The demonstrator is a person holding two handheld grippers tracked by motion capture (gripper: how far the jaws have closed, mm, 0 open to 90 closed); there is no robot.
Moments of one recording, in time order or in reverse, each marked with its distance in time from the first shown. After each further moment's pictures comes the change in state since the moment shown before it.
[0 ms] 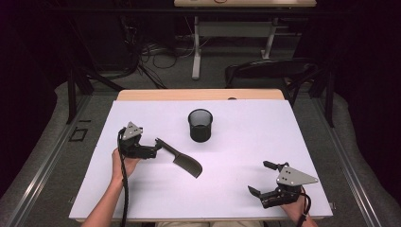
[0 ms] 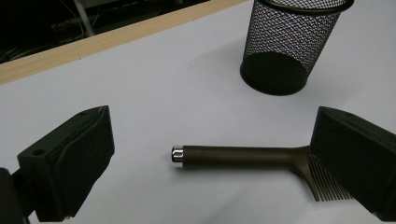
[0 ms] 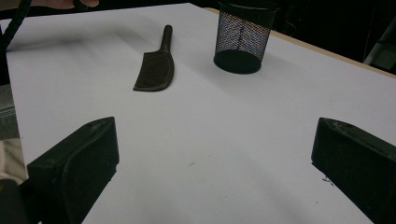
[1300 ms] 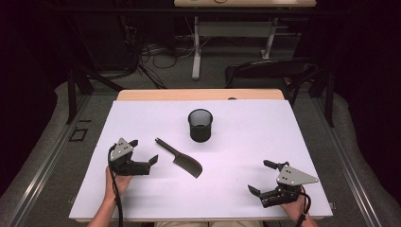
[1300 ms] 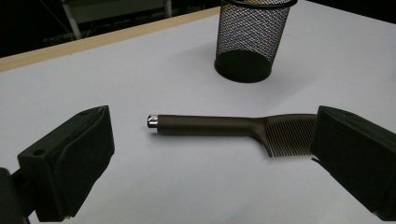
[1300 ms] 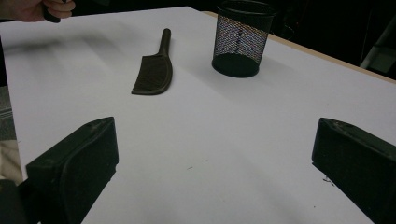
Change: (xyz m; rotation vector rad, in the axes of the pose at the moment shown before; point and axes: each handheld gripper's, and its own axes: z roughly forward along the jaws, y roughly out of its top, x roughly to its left) left arm -0.016 -0.036 -0.037 -0.090 -0.042 -0.015; right arm -0.001 0.001 0.001 -0.017 -0.006 -0.003
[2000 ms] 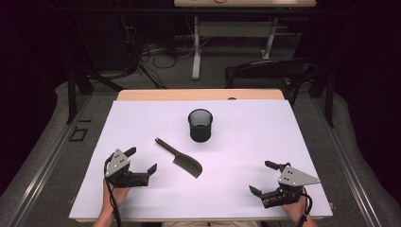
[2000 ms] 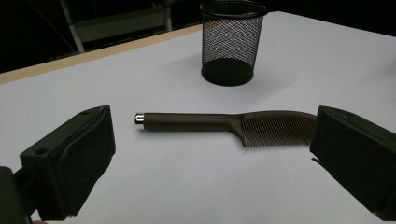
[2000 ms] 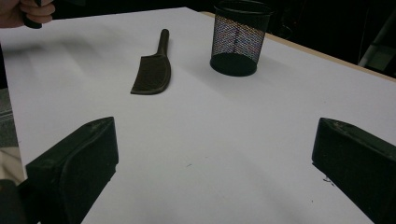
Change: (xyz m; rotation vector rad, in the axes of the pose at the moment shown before) left arm -0.023 -0.014 -0.024 -0.073 0.011 0.029; right arm 0.000 -0.002 -0.003 -0.004 -0.008 0.009
